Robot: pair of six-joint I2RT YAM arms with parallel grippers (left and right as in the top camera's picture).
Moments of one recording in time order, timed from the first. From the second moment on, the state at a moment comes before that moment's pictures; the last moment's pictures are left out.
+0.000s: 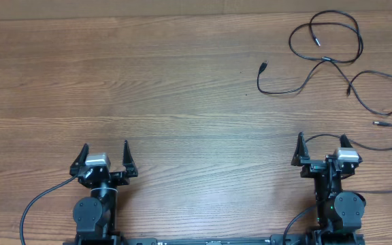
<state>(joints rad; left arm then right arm) 0.00 0.01 0.01 -0.07 -0.06 -0.05 0.01 0.01 0.02 -0.03 0.07 0.01</state>
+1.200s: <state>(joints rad) 0.00 0.01 0.01 -0.07 -0.06 -0.05 0.05 0.01 0.02 -0.03 0.06 0.00</state>
